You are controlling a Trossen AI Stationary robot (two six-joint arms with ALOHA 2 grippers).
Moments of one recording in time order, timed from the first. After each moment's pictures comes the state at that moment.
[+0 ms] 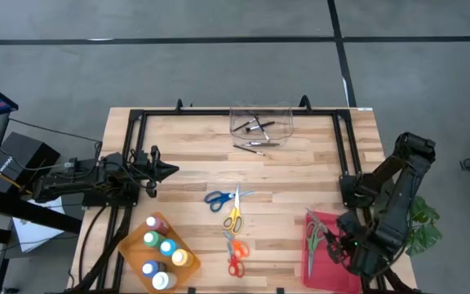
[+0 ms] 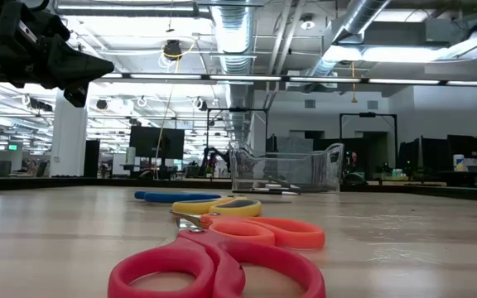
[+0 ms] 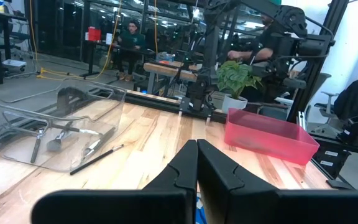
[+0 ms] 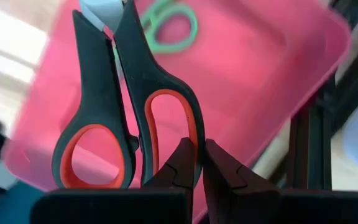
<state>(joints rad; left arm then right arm) 0.14 0.00 0.01 0.04 0.02 -0.19 1.10 1.43 1.14 -1.23 0.02 2.23</state>
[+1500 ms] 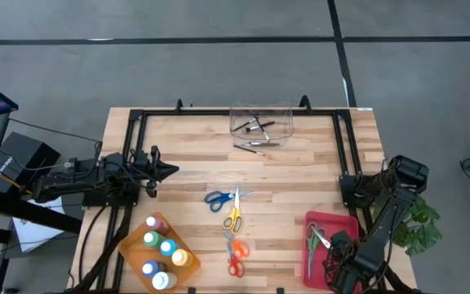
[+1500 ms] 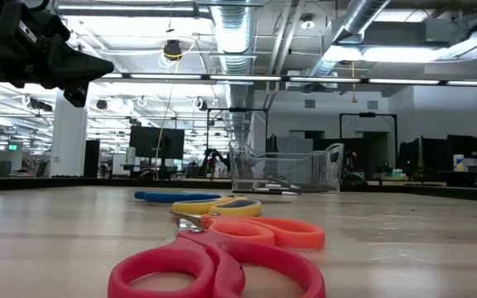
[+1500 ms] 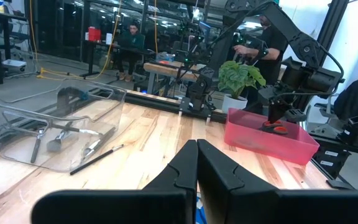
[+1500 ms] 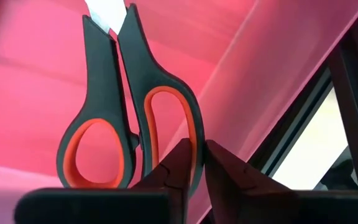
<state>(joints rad) 0.14 0.00 0.01 0.04 0.02 -0.19 1.10 1.72 1.14 -1.09 -0.29 2.27</state>
